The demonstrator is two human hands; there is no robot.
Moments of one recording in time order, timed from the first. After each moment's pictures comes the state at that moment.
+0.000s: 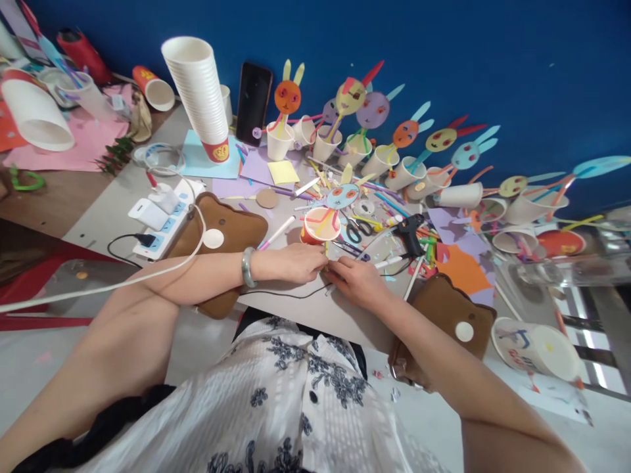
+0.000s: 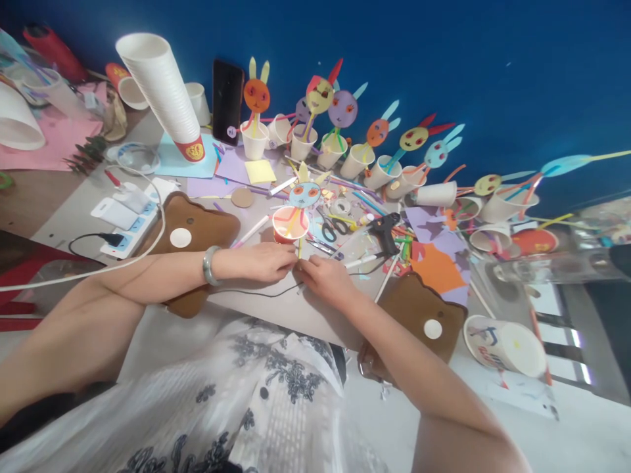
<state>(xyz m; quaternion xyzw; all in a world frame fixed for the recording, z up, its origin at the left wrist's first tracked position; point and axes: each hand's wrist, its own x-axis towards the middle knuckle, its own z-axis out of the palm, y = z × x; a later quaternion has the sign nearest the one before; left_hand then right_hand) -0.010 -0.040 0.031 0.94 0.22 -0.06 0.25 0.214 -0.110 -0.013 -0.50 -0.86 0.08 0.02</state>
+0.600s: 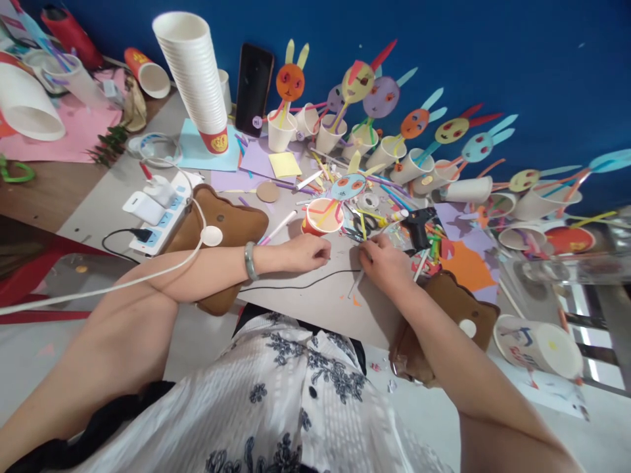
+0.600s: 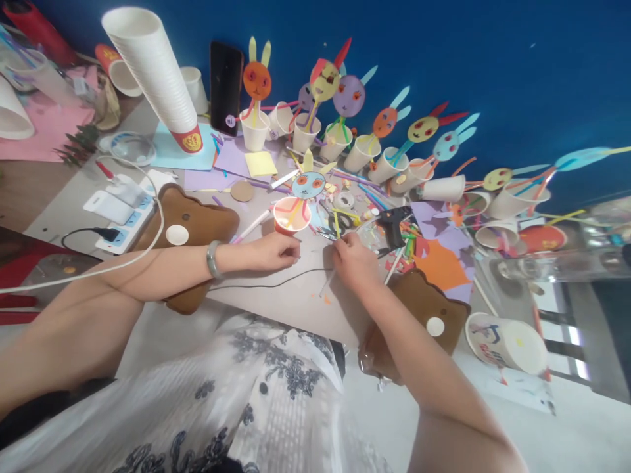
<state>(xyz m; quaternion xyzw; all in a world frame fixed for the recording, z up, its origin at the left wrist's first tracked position) -0.004 -0.029 0.005 0.84 0.29 0.06 0.46 0.247 -0.096 -0.013 -0.67 -0.75 0.03 0.04</state>
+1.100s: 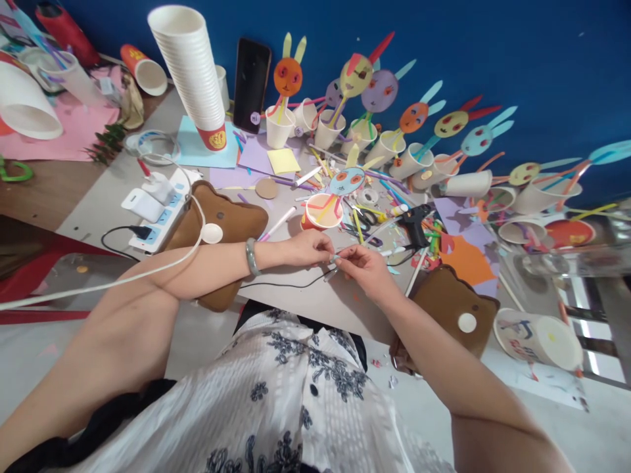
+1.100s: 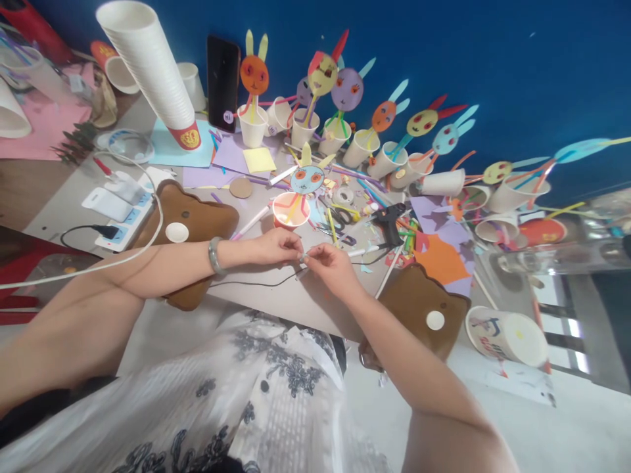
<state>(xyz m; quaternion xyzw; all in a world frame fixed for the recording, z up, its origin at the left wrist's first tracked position) 0.001 -0.034 -0.001 0.66 0.31 0.10 0.67 0.197 -0.115 -0.006 -0.62 -0.48 0.51 0.34</state>
